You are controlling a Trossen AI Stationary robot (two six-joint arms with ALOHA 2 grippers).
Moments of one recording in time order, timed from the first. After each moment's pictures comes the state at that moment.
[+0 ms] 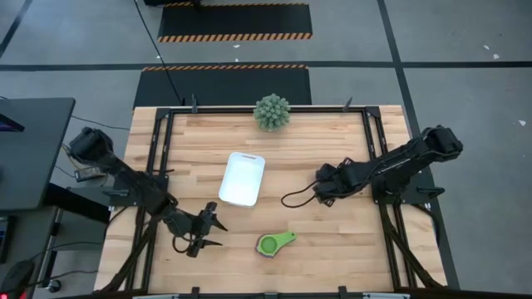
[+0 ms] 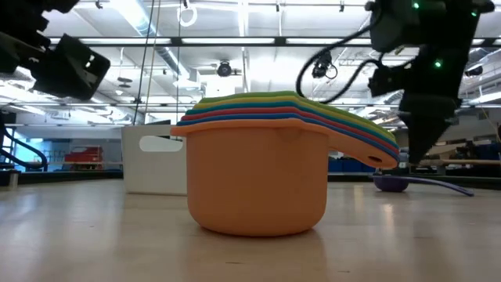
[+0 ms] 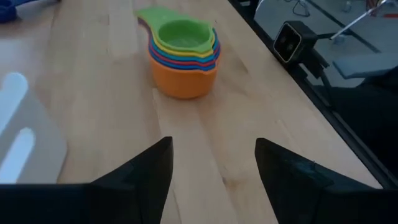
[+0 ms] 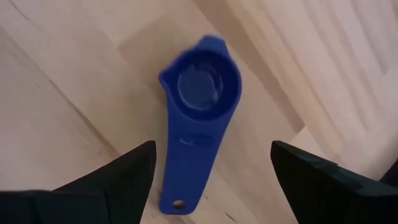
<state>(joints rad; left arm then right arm) -0.70 1.28 0.42 0.34 -0.33 -0.27 0.23 1.44 0.80 -0.96 0.40 0.91</state>
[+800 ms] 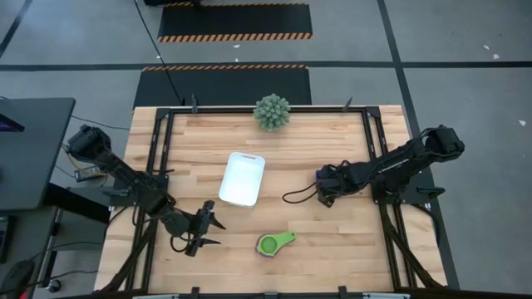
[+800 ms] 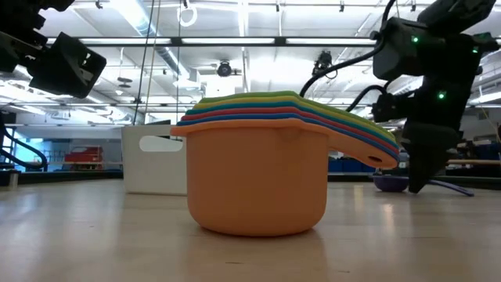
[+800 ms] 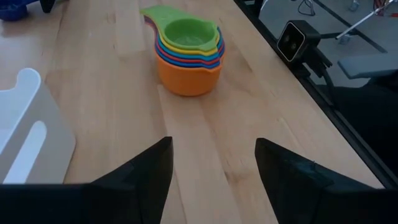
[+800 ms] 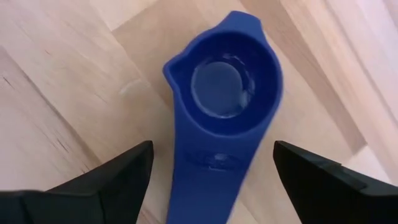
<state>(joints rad) -0.72 1.24 0.42 0.29 -0.36 -0.28 0.17 1.42 0.61 -0.64 0.34 0.80</state>
